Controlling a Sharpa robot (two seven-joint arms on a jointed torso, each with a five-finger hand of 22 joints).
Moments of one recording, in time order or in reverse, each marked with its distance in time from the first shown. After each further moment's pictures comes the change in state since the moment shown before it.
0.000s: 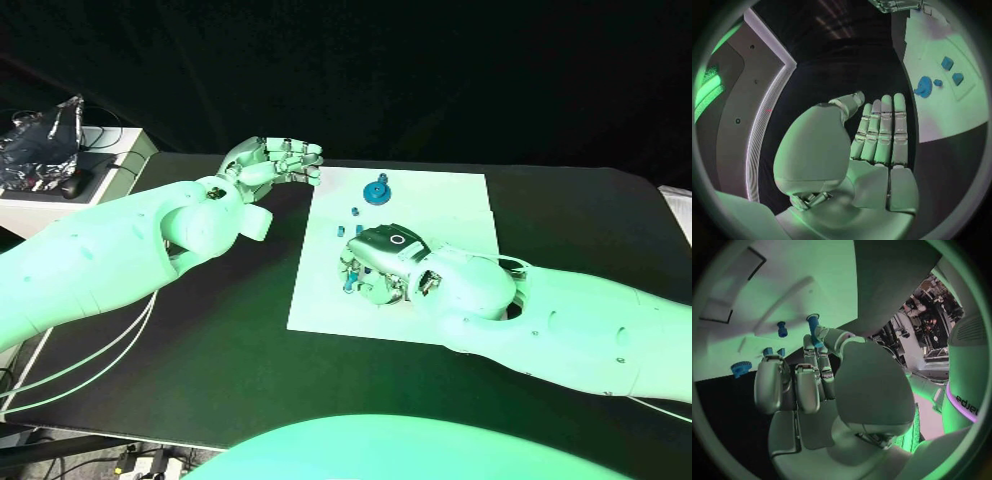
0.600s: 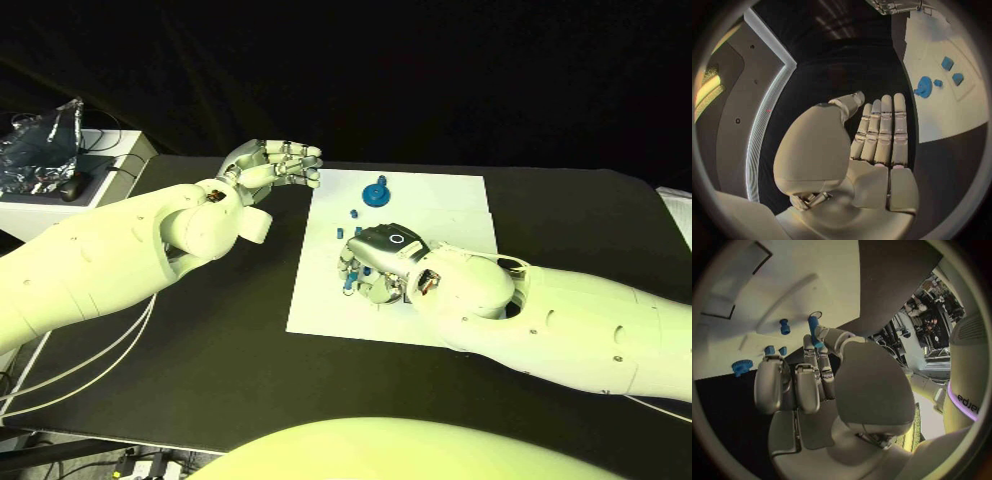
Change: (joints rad) left arm 0.000 0.001 0.000 0.000 0.000 0.000 0.000; left_hand 0.000 0.000 0.002 0.002 0.000 0.000 0.000 0.000 0.000 0.000 0.000 0.000 0.000 0.000 0.000 0.000 0.000 0.000 0.000 0.000 0.000 0.000; right arm 0.005 0.004 0.002 -0.010 0.003 -0.002 -0.002; right_hand 0.000 0.000 -0.001 0.002 0.001 0.000 0.000 0.000 -0.001 0.001 0.001 0.000 0.000 0.000 0.000 0.001 -0.001 0.000 0.000 0.000 0.000 0.000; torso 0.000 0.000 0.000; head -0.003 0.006
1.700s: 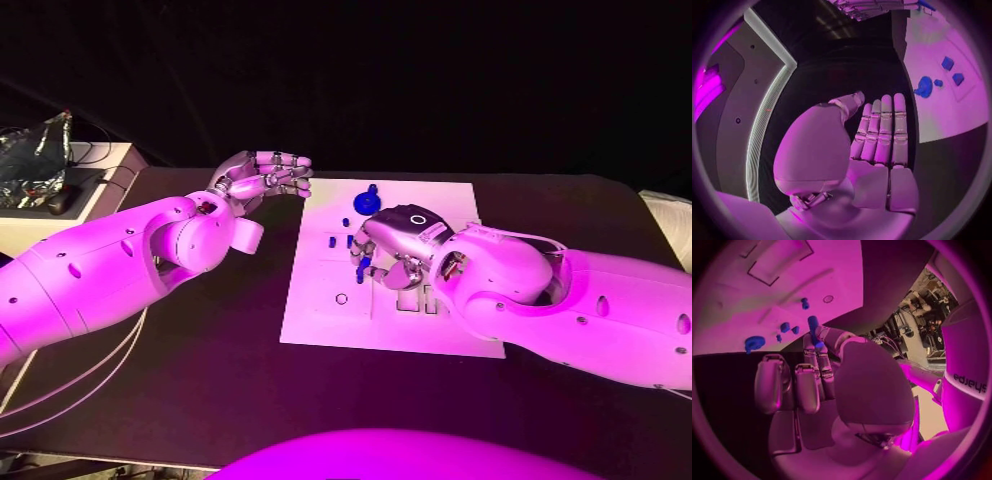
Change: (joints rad) left arm 0.000 0.004 0.000 -0.003 0.000 0.000 0.000; left_hand 0.000 0.000 0.000 0.000 0.000 0.000 0.000 0.000 0.001 0.000 0.000 0.000 0.000 0.000 0.000 0.006 -0.002 0.000 0.000 0.000 0.000 0.000; right arm 0.072 -0.115 0.027 0.114 0.031 0.021 -0.007; right_hand 0.000 0.000 -0.011 0.009 -0.004 0.000 0.000 -0.004 -0.002 0.000 0.000 0.007 0.000 0.000 0.000 0.000 0.002 0.000 0.000 0.000 0.000 -0.001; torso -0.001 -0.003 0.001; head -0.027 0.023
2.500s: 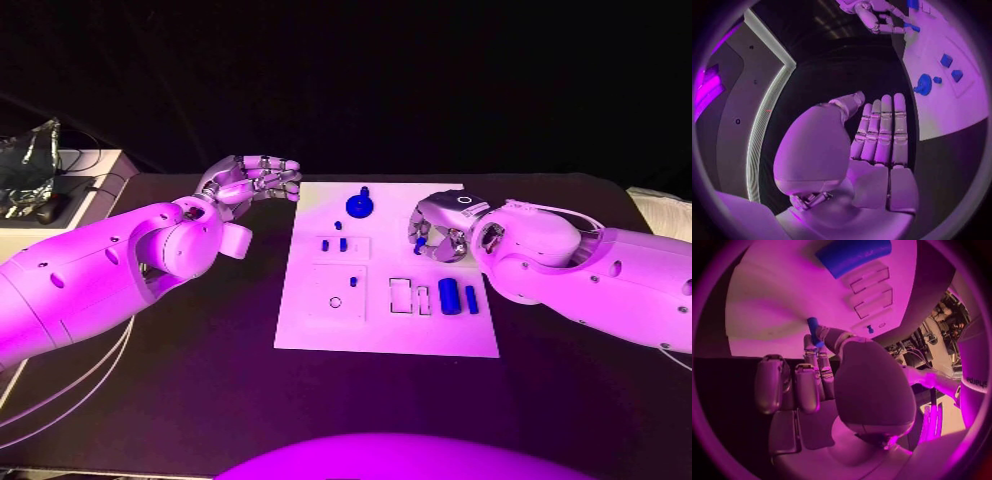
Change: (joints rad) left arm 0.001 -0.012 0.000 0.003 0.000 -0.001 0.000; left_hand 0.000 0.000 0.003 -0.003 0.000 0.000 0.000 0.000 0.000 0.000 0.000 0.000 0.000 0.000 0.000 0.000 -0.002 0.000 0.000 0.000 0.005 0.001; right arm 0.036 -0.086 -0.005 -0.199 0.021 0.065 0.011; right_hand 0.005 -0.005 -0.012 0.009 -0.002 -0.005 -0.002 0.001 -0.005 0.000 0.000 0.002 0.000 0.000 0.000 0.000 0.003 0.000 0.000 0.000 -0.004 0.000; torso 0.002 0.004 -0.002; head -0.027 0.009
